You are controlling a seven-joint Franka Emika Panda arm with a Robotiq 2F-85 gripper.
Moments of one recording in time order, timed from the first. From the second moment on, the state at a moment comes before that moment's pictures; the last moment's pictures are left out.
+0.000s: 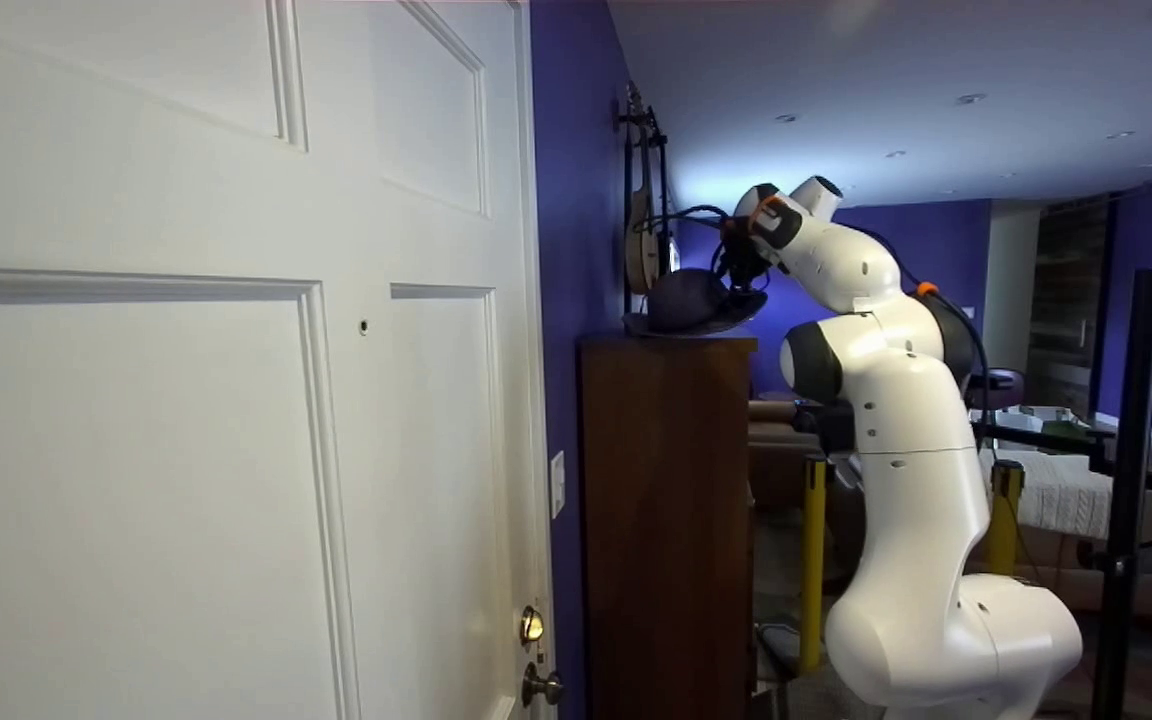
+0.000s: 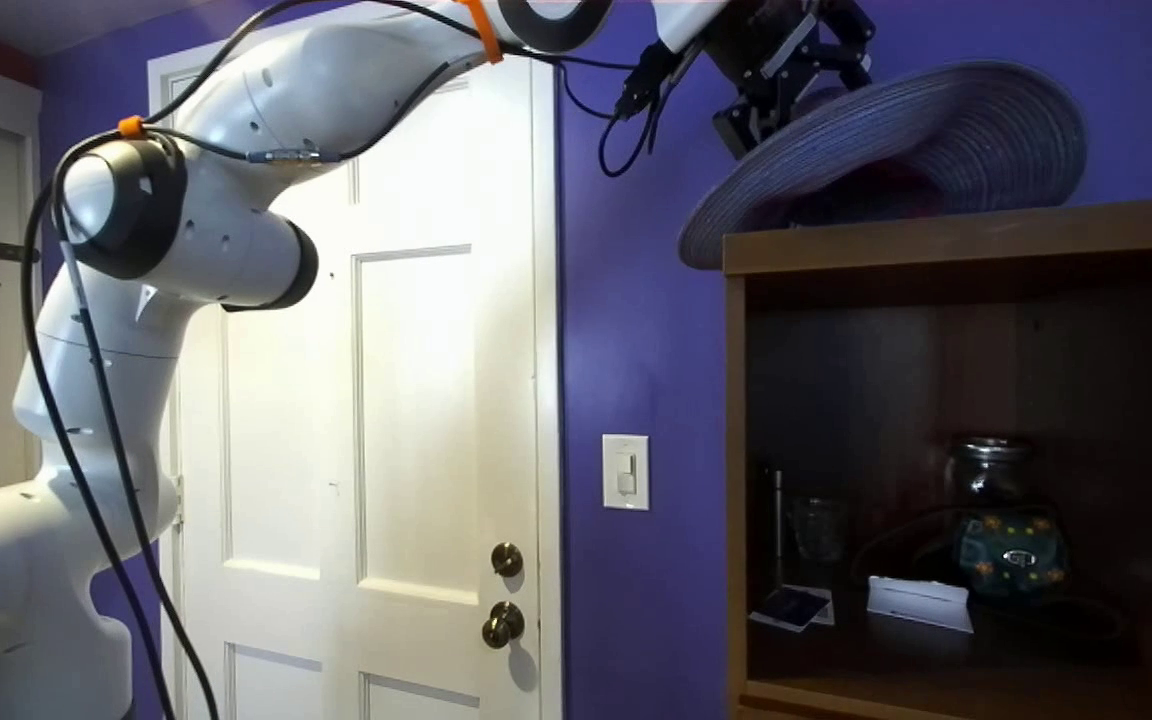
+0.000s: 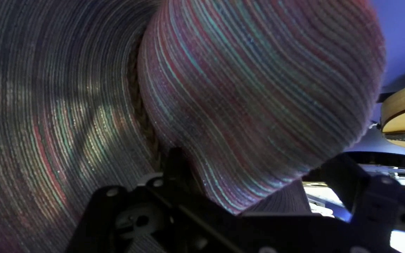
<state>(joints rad) -0.92 0.29 -0.38 -1.01 0.74 2.01 1.16</state>
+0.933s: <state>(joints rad) -0.98 0.32 -0.31 -0.94 0.82 2.01 1.52</state>
